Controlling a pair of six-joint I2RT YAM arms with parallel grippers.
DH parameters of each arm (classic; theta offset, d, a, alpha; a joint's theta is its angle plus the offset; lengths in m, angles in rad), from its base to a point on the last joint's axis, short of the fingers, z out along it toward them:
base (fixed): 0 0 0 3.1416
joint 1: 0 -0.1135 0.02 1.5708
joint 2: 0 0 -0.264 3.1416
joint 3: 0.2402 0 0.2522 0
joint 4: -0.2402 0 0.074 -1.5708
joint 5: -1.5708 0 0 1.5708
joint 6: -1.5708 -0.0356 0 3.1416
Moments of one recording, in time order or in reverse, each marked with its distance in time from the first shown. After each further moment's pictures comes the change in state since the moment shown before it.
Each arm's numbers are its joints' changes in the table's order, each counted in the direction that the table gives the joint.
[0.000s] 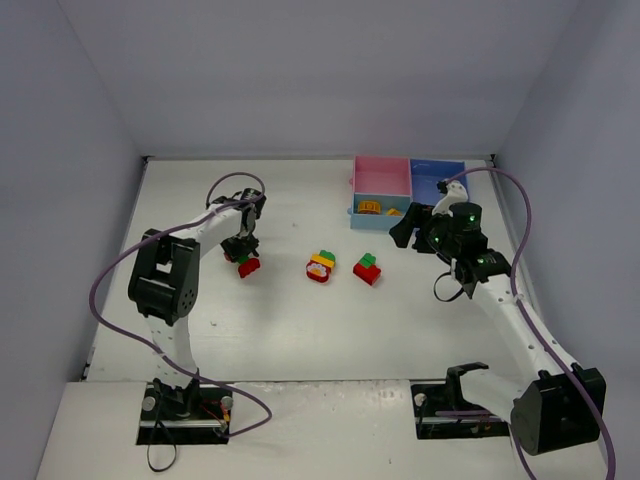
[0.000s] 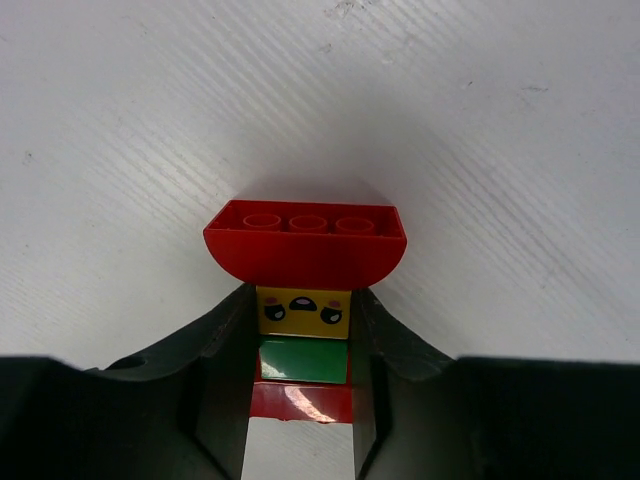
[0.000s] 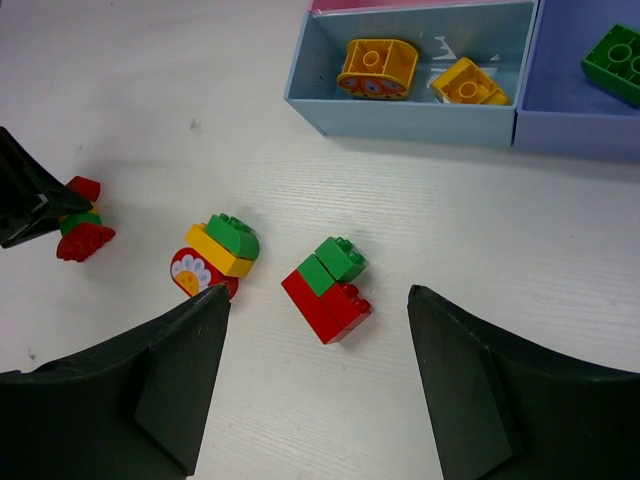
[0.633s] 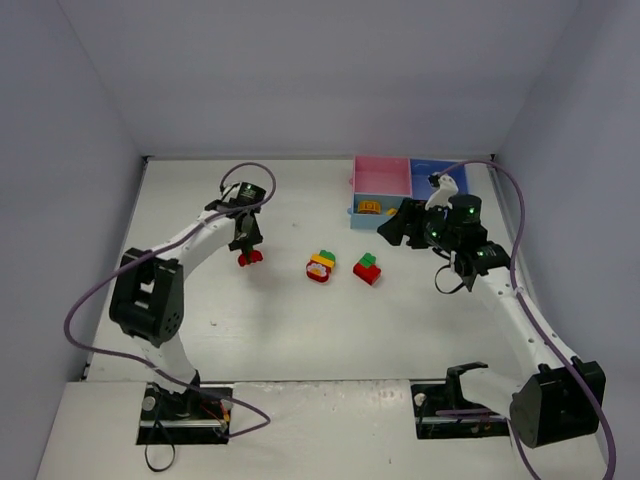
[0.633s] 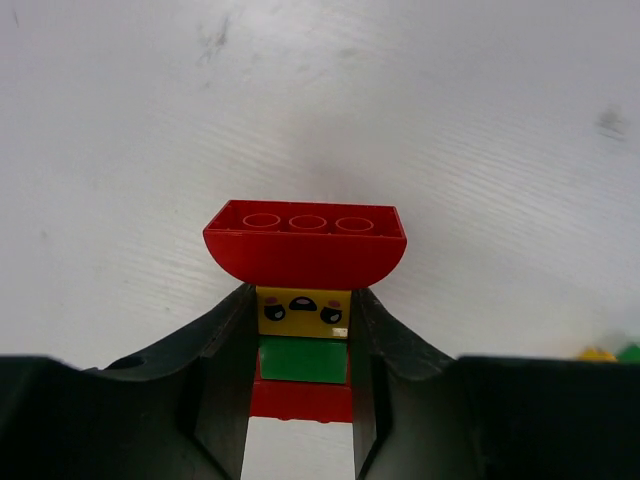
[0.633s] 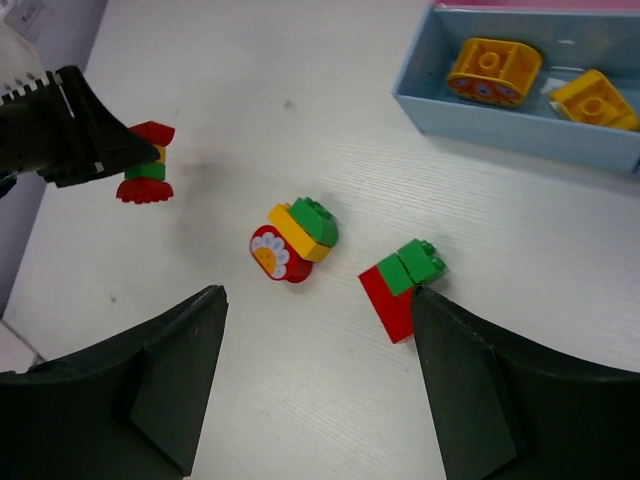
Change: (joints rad) left arm 0.040 -0.155 -0.074 0.145 -0.059 -0.308; right arm -0.007 0.033 0.052 -0.006 0.176 -0.007
